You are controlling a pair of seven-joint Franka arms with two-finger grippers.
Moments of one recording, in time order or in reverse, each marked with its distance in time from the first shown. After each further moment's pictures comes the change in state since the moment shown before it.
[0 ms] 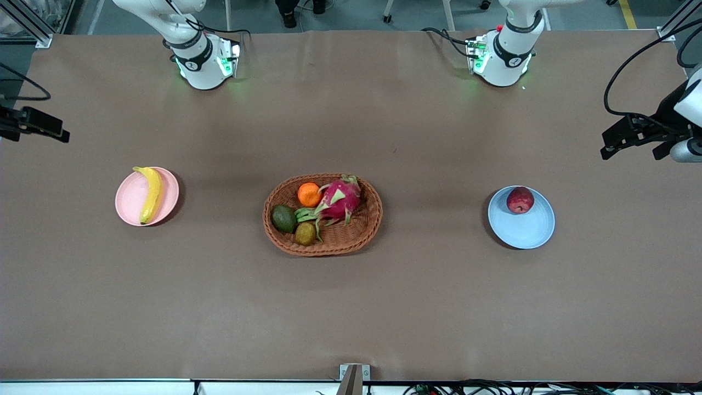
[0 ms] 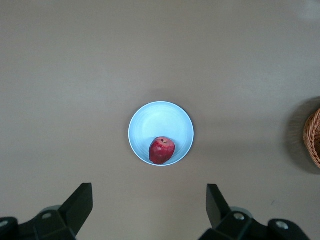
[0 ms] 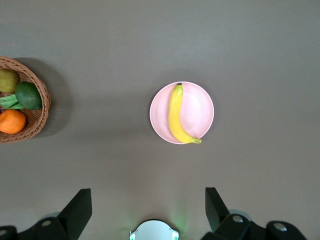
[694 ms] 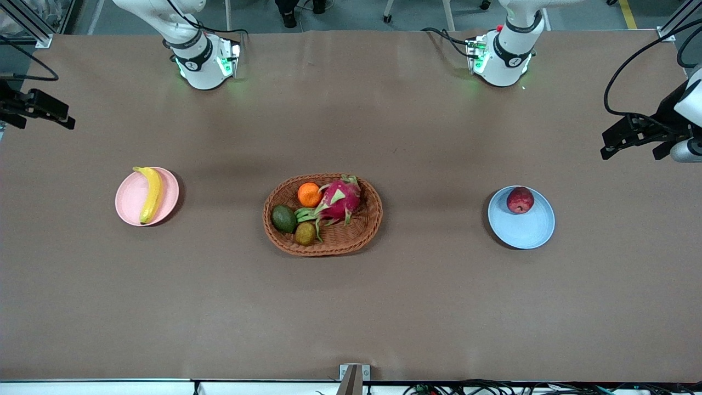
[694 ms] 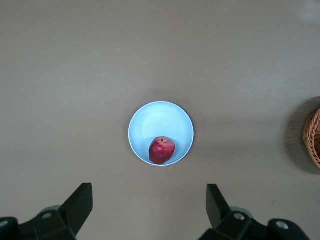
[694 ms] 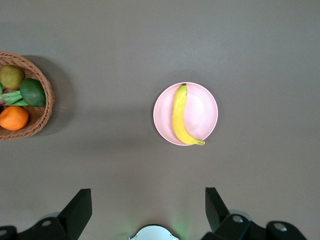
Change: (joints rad) left arm 0.000 0.000 0.000 0.000 0.000 0.000 0.000; right arm 0.024 -0.131 0.007 -0.175 0.004 0.098 -0.004
